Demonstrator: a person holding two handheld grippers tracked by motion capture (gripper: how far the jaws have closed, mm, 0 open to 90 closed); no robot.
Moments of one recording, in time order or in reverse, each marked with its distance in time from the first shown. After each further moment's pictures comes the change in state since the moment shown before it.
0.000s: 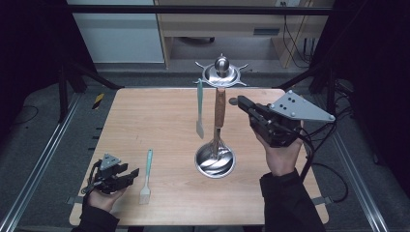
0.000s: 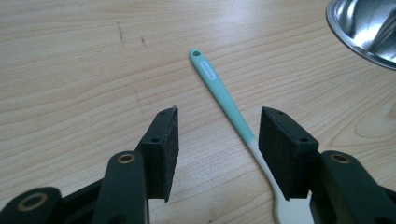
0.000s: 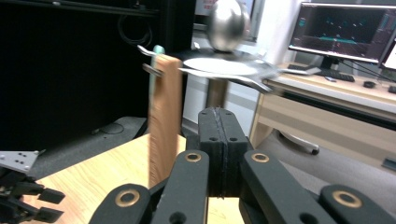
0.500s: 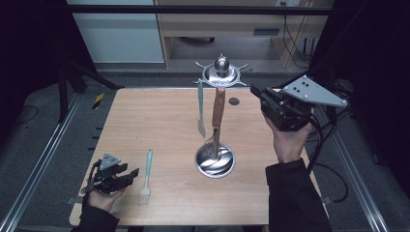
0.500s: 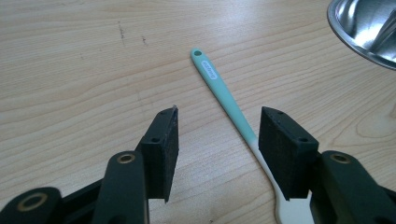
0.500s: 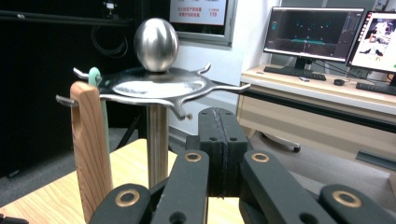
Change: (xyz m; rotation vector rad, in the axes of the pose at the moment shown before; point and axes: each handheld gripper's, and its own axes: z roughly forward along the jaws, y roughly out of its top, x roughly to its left) left arm 0.001 0.000 0.000 0.003 -0.002 0.000; right arm -0.029 0.010 0.006 -0.027 -0.077 0.037
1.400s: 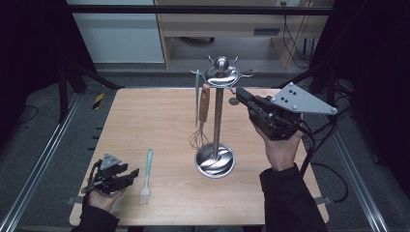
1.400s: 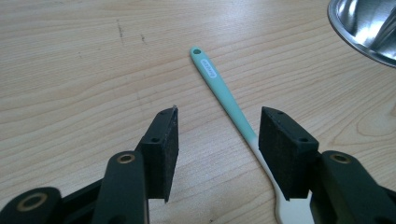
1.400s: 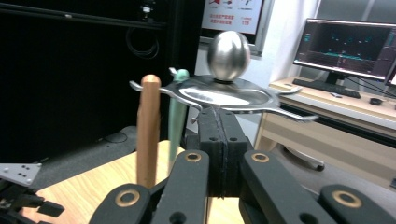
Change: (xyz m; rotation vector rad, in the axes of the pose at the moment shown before) left arm -0.001 0.000 0.001 0.002 0.002 0.002; right arm 0.029 0.002 -0.002 -0.022 0.119 -0.060
